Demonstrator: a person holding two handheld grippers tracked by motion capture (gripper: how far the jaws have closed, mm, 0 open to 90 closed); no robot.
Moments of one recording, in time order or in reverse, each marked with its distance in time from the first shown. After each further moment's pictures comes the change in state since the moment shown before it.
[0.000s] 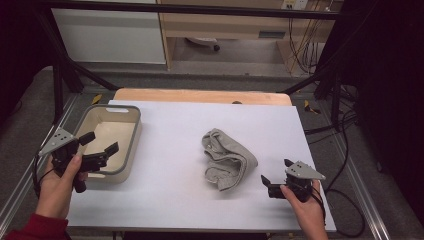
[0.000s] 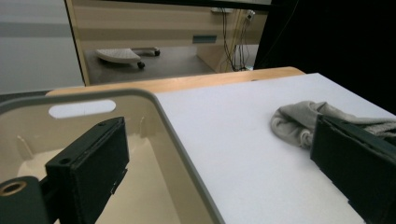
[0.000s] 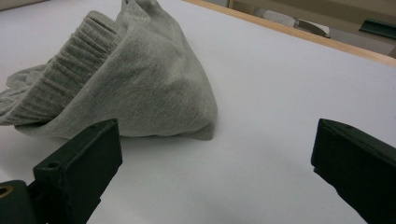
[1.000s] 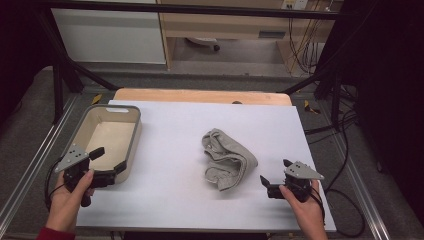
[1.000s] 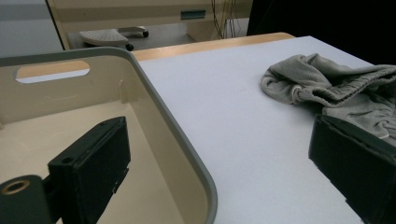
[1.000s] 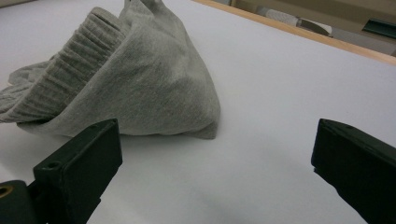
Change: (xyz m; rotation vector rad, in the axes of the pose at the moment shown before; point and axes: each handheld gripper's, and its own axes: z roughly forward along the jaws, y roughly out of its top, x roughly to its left) left arm -0.016 -0.038 0.005 0.077 -0.039 0.071; right arm 0.002 0.000 0.001 0.007 0.006 -0.008
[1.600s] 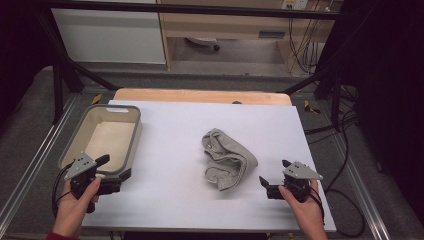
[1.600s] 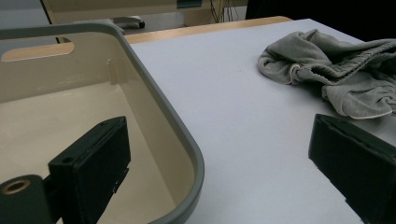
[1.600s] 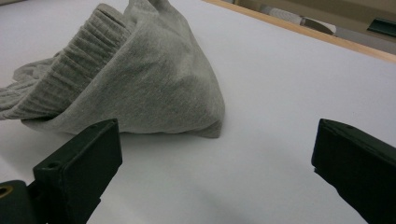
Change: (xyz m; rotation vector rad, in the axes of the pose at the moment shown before) left arm -0.006 -0.021 0.007 0.031 -0.005 0.009; right arm 0.001 0.000 0.001 0.005 0.013 -0.007
